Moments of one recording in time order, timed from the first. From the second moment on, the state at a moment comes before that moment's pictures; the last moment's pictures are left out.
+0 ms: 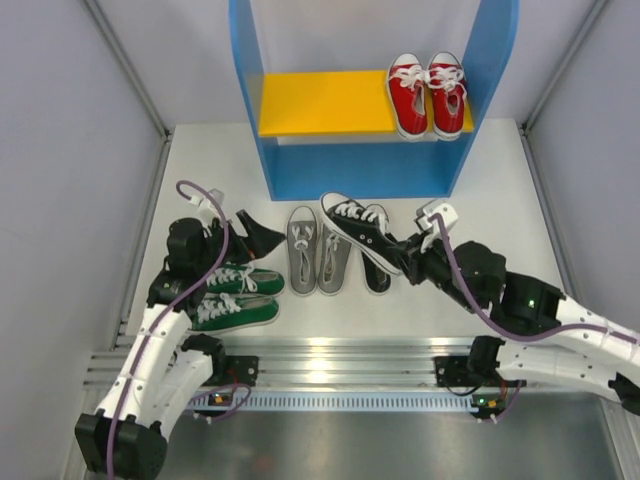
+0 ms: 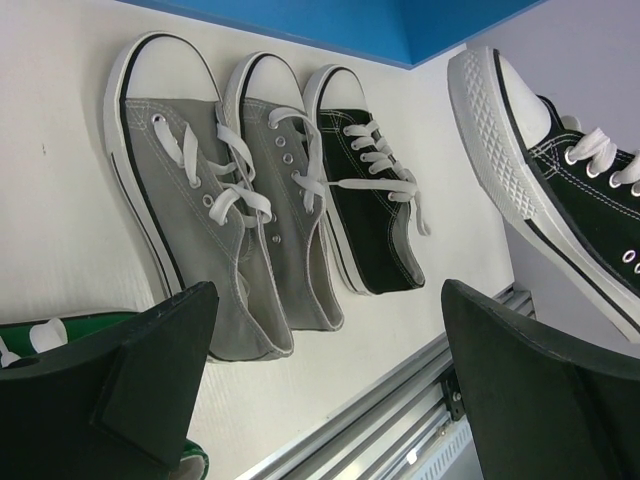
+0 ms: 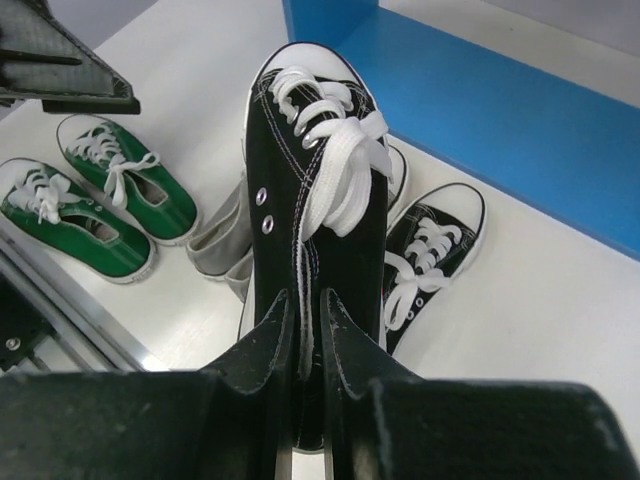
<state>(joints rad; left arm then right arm) -0.16 0.72 0.59 -0.23 0.50 -0.67 1.15 0.70 0.88 -0.45 0.48 0.21</state>
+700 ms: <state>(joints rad) -0.16 0.65 0.61 -0.24 0.48 -0.66 0.85 1.15 1.21 0.00 0.36 -0.02</state>
